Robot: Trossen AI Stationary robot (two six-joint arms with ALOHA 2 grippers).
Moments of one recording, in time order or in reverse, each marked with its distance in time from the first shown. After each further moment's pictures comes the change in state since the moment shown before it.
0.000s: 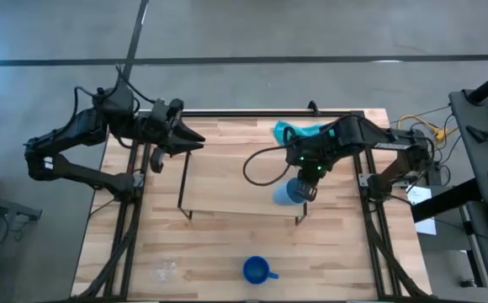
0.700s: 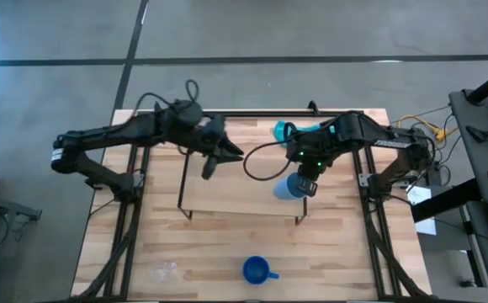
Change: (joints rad) left arm -0.007 0.299 -0.014 0.055 0.000 0.027; right arm -0.033 -0.006 -0.006 0.000 0.037 -0.062
